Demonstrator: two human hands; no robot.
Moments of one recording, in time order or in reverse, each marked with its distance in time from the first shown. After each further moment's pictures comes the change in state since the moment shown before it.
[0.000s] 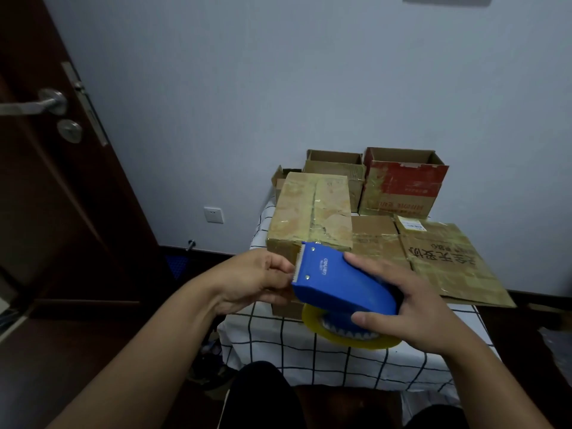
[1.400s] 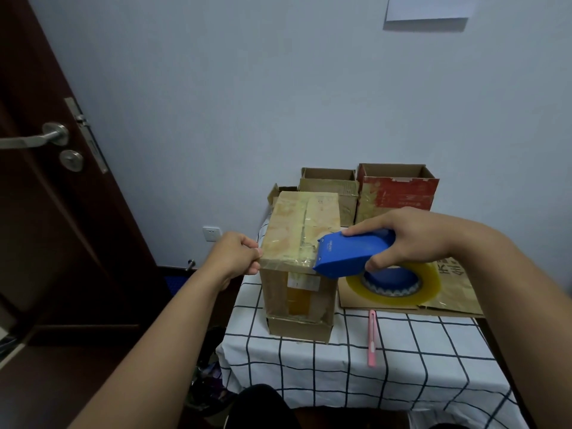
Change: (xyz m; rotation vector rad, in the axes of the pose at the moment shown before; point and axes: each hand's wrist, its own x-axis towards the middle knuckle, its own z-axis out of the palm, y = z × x) left_hand 0.054 0.017 -0.041 0.247 0.663 0.025; right_hand 0.095 -0.027 -0.097 -0.602 -0.402 0.234
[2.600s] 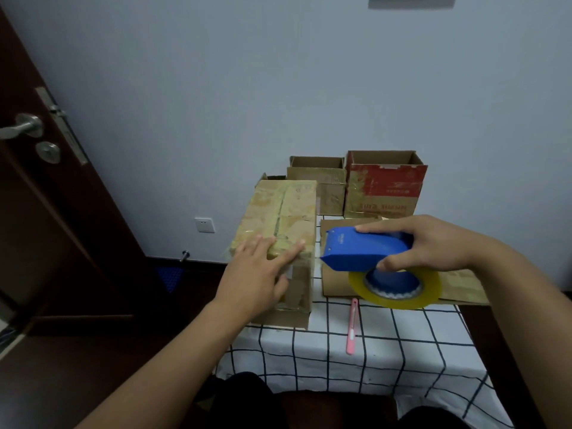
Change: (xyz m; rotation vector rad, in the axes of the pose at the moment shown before) left_hand -0.053 -0.014 0.072 1.059 0.107 0.749; right_hand -0.038 0.068 0.020 0.235 0.064 -0.010
